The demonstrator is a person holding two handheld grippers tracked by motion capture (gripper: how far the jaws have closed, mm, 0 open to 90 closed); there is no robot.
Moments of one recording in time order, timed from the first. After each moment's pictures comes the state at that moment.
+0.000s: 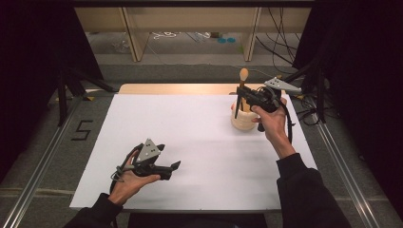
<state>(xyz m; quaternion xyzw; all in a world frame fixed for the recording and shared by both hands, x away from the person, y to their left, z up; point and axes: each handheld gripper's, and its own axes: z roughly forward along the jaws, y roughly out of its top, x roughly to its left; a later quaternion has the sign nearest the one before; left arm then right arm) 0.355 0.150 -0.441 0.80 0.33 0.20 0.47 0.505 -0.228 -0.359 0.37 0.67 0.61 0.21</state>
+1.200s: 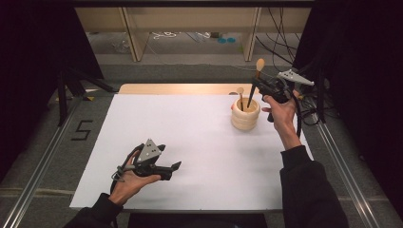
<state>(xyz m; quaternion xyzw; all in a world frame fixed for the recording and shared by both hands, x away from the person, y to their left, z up) 0.356 0.149 -0.442 0.80 0.32 0.19 0.46 0.534 -0.265 -0.355 0.41 0.64 0.60 0.26</state>
